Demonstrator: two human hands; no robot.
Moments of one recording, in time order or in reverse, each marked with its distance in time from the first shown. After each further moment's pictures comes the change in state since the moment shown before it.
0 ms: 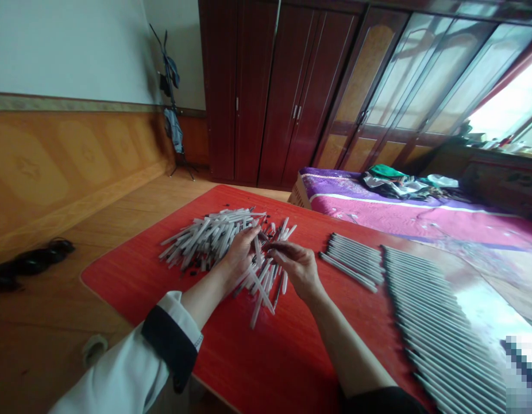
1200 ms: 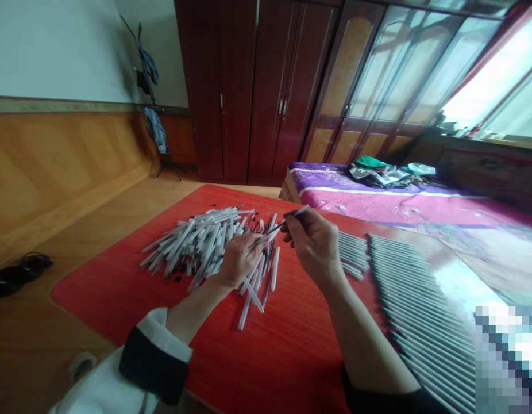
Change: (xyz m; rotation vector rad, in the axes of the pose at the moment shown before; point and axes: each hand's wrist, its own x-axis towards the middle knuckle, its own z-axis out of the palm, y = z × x) left_hand -0.028 -0.001 0.007 1.227 -0.174 0.943; right_hand 0.003 -0.076 -0.012 -0.566 0.181 -0.304
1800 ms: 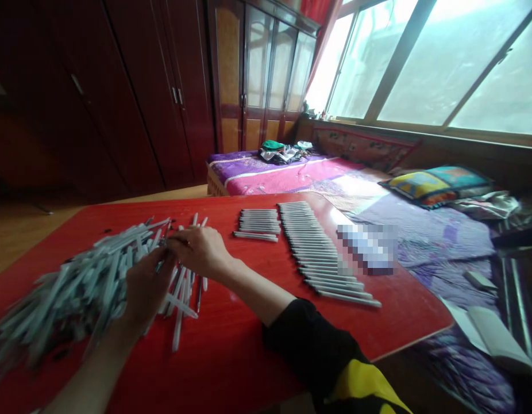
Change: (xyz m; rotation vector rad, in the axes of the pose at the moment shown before) left_hand -0.005 -0.006 0.000 0.049 -0.034 -0.150; right_hand -0.013 0.012 0.017 -0.483 -0.237 -0.015
